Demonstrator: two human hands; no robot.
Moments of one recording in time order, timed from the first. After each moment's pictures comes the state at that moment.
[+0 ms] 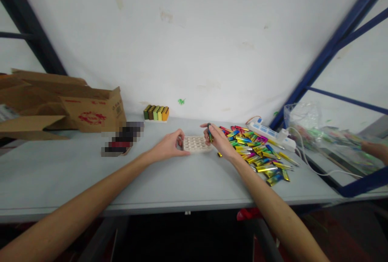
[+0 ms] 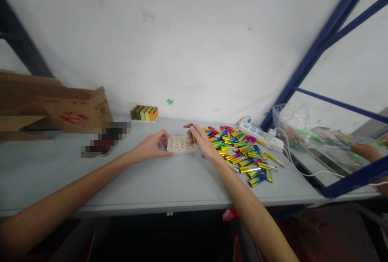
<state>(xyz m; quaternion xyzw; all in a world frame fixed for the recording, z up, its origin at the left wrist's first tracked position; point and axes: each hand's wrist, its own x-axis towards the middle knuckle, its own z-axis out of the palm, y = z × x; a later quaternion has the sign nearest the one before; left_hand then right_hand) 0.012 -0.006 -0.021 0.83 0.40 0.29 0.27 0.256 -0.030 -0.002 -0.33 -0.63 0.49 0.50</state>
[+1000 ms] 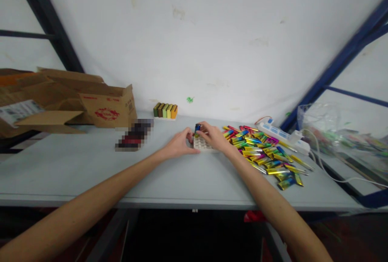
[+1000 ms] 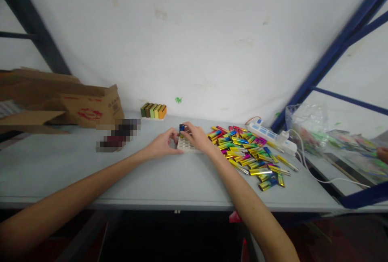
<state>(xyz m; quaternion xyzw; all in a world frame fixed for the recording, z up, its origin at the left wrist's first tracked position) 0.019 -0.008 -0.030 0.79 0.42 0.34 0.30 0.227 0.010 -0.012 -0.39 -0.84 0.17 0.33</state>
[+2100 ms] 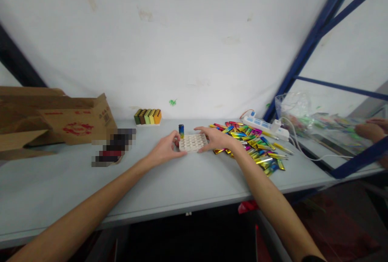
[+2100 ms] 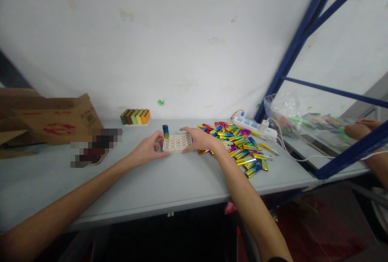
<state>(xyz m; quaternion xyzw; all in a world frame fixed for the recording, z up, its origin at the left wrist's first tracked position) 0.022 -0.011 -0.018 0.81 0.42 0.29 0.28 0.295 -0.009 0.004 -0.42 -0.87 0.17 0.20</state>
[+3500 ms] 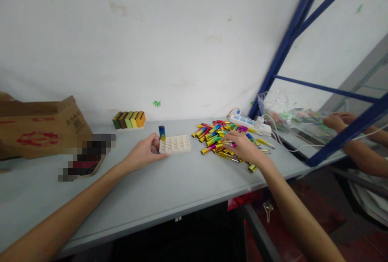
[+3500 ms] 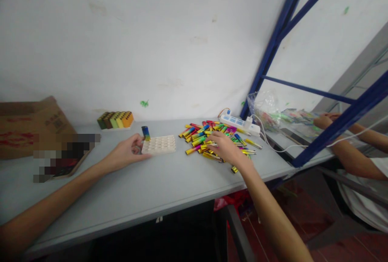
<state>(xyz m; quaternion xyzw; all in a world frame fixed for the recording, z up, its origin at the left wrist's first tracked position) 0.008 -0.001 -0.016 0.80 0.45 0.27 0.29 0.394 -0.104 0.016 -0.53 -0.82 -0.02 0.22</state>
